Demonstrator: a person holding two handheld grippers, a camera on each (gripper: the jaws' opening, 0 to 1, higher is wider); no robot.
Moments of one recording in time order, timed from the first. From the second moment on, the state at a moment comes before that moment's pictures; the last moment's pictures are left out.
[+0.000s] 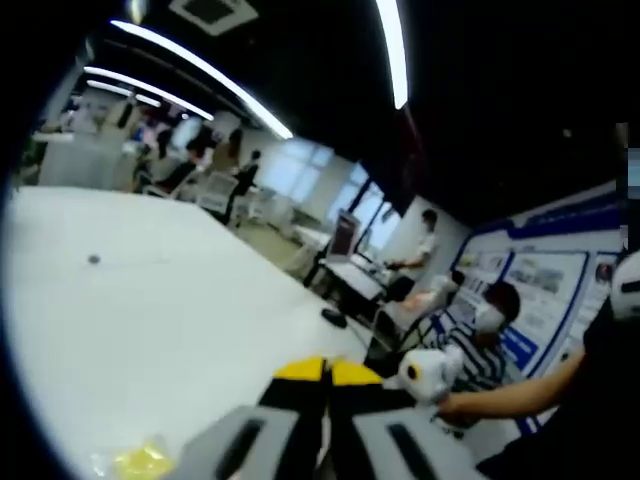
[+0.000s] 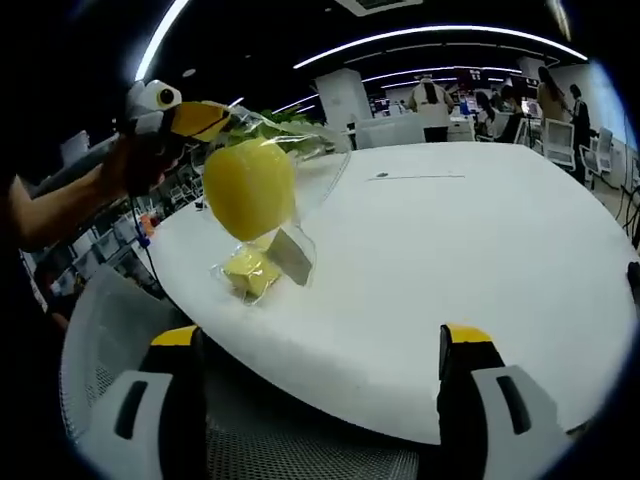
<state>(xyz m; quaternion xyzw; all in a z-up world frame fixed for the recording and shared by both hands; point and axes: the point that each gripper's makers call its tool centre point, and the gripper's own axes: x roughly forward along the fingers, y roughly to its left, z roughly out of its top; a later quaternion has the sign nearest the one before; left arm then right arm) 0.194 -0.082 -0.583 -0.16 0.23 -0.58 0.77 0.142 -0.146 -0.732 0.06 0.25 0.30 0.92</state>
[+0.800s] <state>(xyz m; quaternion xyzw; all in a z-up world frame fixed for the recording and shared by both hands) 0.133 -0.089 -0.504 -0.19 0.16 -0.67 0.70 0.137 -0.070 -0.574 0.13 0.06 0.48 0.86</state>
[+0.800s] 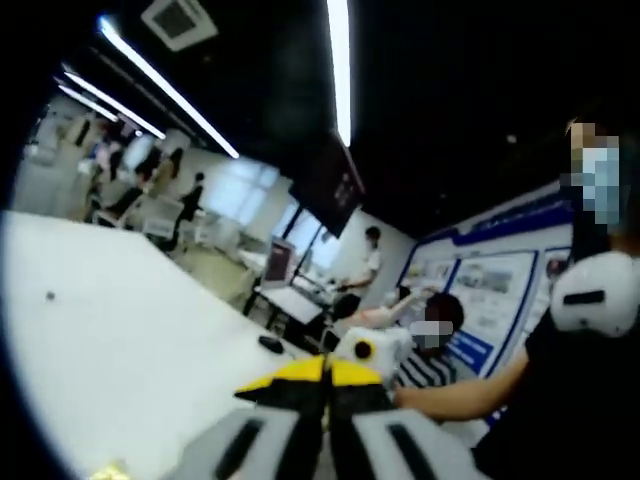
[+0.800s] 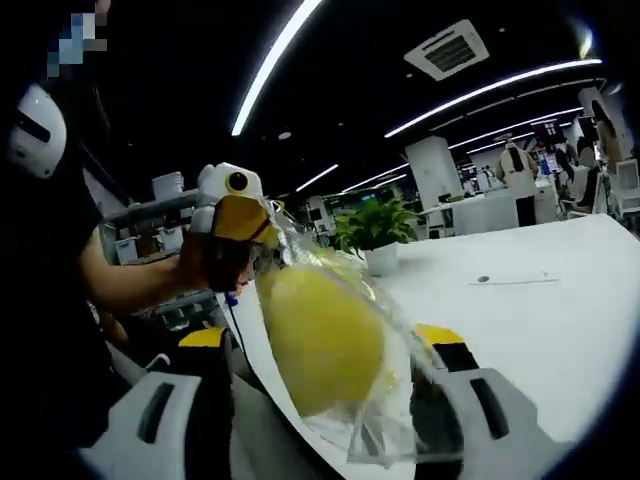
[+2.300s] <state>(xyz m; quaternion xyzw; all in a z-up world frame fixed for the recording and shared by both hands) 0.108 -0.052 -0.470 -0.16 0.10 -0.66 0.73 0.091 -0.044 -0.528 0.07 0.15 0.54 0.82</state>
